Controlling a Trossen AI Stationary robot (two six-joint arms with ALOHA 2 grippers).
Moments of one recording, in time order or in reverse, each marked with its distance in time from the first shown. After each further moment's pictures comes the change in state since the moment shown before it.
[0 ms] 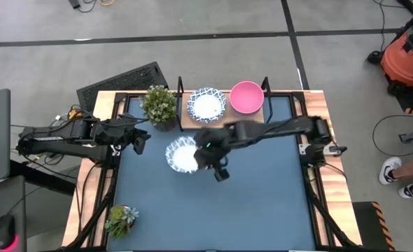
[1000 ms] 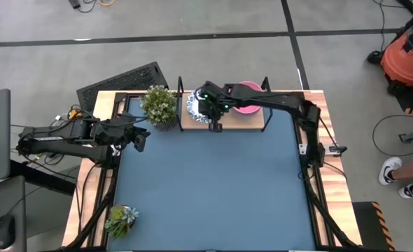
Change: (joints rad) left arm 0.000 0.000 0.000 0.001 -0.062 -0.045; right arm -0.426 0.077 0.013 -0.056 0.222 -0.048
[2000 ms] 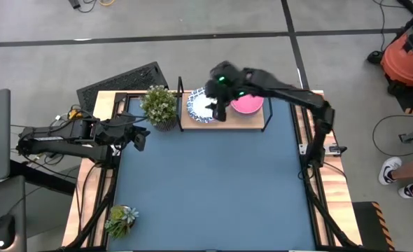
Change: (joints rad) left arm 0.000 0.000 0.000 0.001 -0.027 -0.003; right arm -0.003 -0.132 0.153 -0.066 -0.051 0.096
